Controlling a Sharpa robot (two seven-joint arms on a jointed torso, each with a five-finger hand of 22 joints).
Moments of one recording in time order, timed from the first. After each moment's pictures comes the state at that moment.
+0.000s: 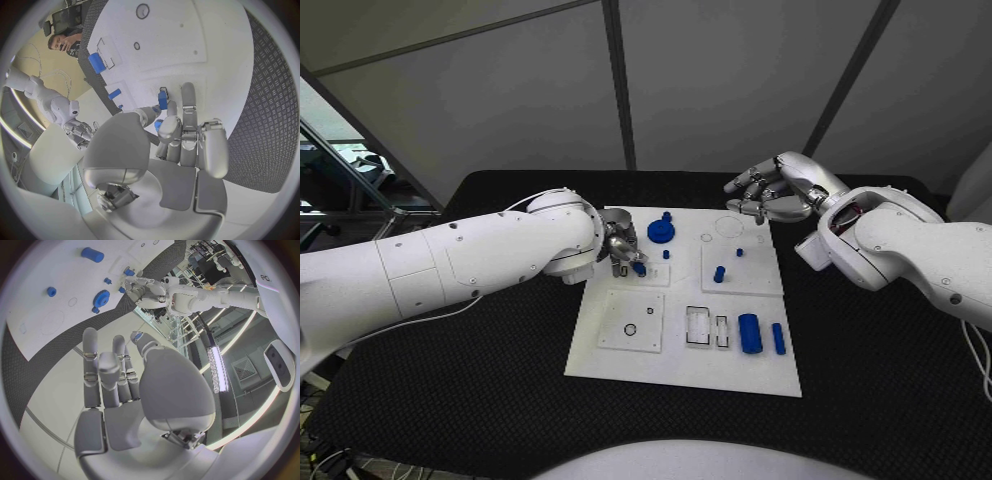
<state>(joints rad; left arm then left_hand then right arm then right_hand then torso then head) 1.21 -0.70 -0.02 1.41 -1.09 0.03 -0.53 1.24 -0.14 0.65 0.15 0.06 0.89 0.08 0.57 0.68 1.34 0.01 1.22 1.14 1.45 -0.04 0.12 0.60 0.19 1.46 0.07 1.46 1.31 1.23 -0.81 0.02 1.50 -0.96 -0.34 0.06 1.37 -0.12 0.21 0.13 0.45 0.94 0.15 0.16 0.09 1.09 0.06 0.69 0.59 1.42 -0.02 1.11 0.95 0.16 1.02 0.10 0.89 0.62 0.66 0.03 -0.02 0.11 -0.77</state>
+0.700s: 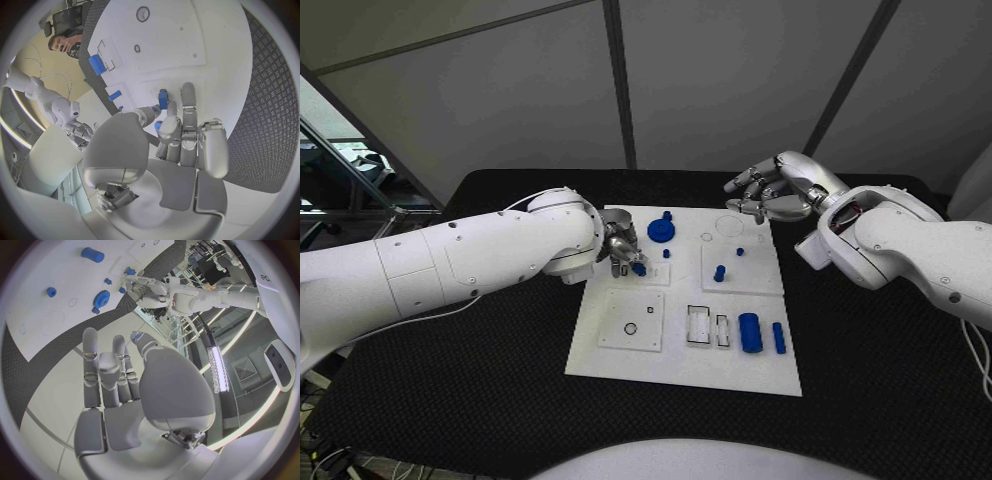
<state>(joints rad) 1.21 -0.70 -0.02 1.42 -1.09 0.04 -0.54 1.23 -0.15 0.67 0.13 0.06 0.90 0.08 0.57 0.68 1.34 0.01 1.22 1.14 1.45 -0.03 0.12 0.61 0.19 1.46 0.07 1.46 1.31 1.23 -0.80 0.02 1.50 -0.96 -0.34 0.06 1.37 -0.12 0.21 0.13 0.45 0.94 0.15 0.16 0.09 1.09 0.06 0.69 0.59 1.42 -0.02 1.11 0.95 0.16 1.02 0.10 0.89 0.62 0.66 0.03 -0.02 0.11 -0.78</state>
